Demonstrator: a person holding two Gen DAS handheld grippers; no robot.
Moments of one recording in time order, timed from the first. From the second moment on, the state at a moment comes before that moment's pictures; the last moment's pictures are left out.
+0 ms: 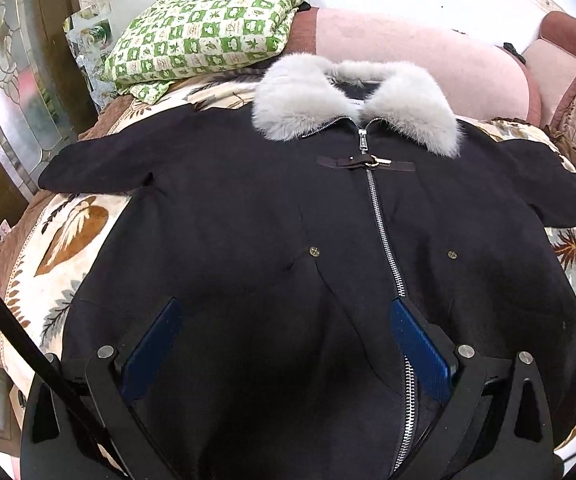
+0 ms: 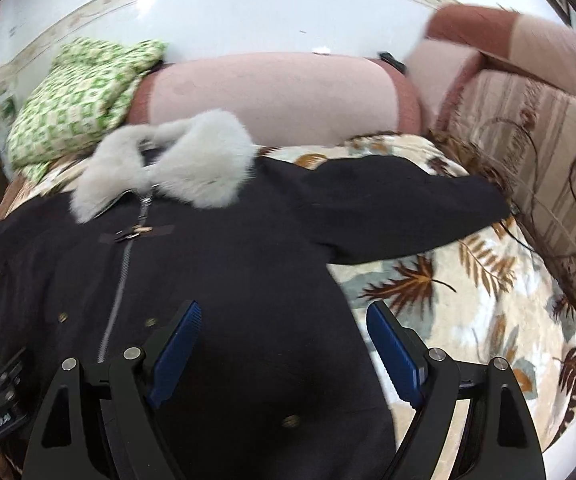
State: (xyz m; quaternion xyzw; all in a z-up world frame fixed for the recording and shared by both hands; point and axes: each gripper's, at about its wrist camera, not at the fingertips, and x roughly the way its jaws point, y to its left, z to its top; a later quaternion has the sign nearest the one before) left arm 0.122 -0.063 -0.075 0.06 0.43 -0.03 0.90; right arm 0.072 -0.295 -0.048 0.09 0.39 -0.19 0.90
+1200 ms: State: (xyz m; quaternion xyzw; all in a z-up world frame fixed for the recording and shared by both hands) left arm 0.127 -0.064 -0.099 0.10 0.47 -0.01 0.88; right arm 0.125 -0.682 -0.141 0.42 0.32 -0.36 0.77
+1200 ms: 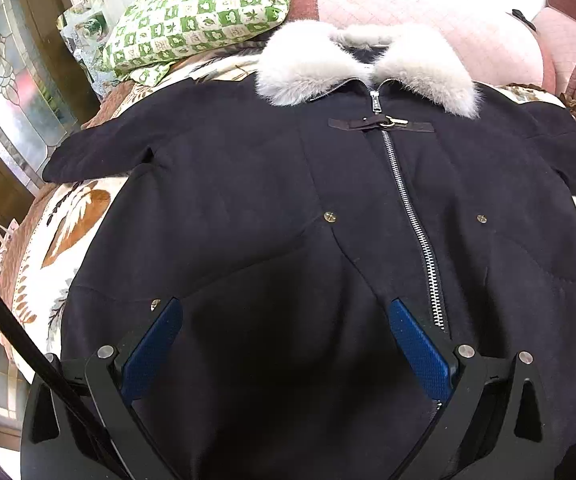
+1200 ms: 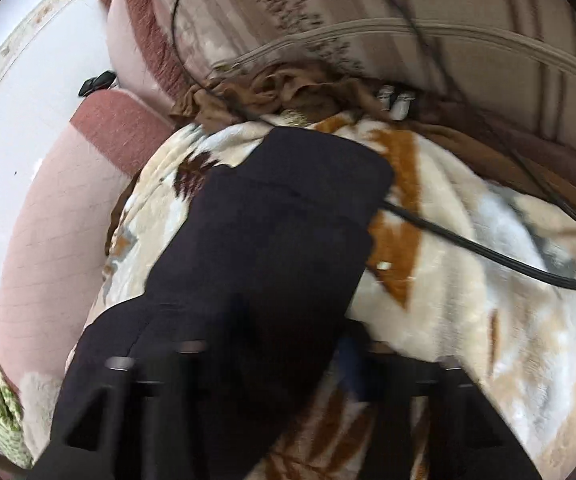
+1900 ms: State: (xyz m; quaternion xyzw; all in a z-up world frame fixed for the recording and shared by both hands) left arm 0.113 -0.013 -0.079 0.05 0.45 0.02 0.89; right arm 0.202 -0.447 -0.028 0.09 0.35 -0.22 0.91
